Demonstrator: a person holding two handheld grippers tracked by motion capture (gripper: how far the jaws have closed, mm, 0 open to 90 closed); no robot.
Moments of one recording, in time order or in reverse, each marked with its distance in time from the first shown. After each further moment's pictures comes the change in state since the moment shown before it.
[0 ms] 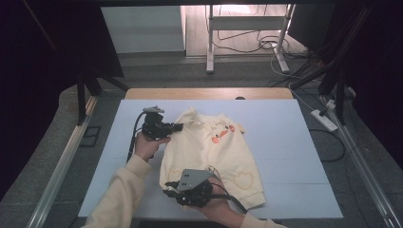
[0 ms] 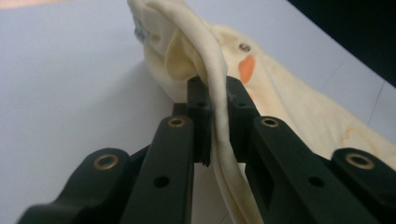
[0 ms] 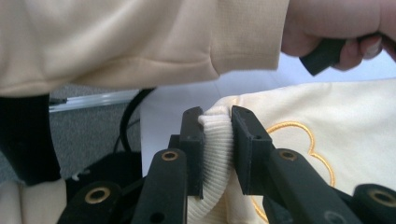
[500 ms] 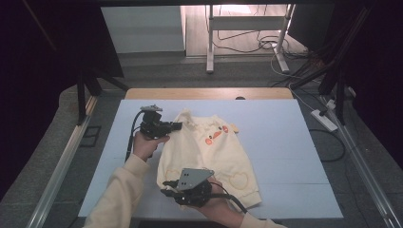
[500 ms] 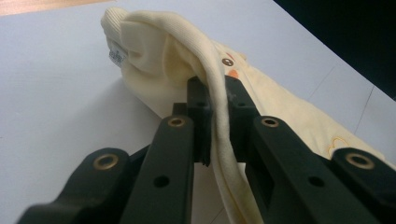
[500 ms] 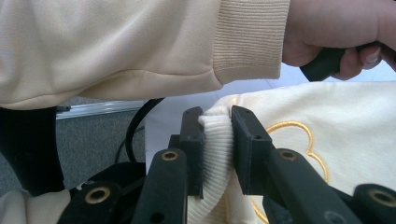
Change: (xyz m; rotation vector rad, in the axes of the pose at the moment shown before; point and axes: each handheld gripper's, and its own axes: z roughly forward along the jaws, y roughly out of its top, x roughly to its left) left arm 0.000 0.000 -0.003 0.002 -0.001 -0.014; right arm 0.001 0.004 -0.001 -0.031 0.012 0.004
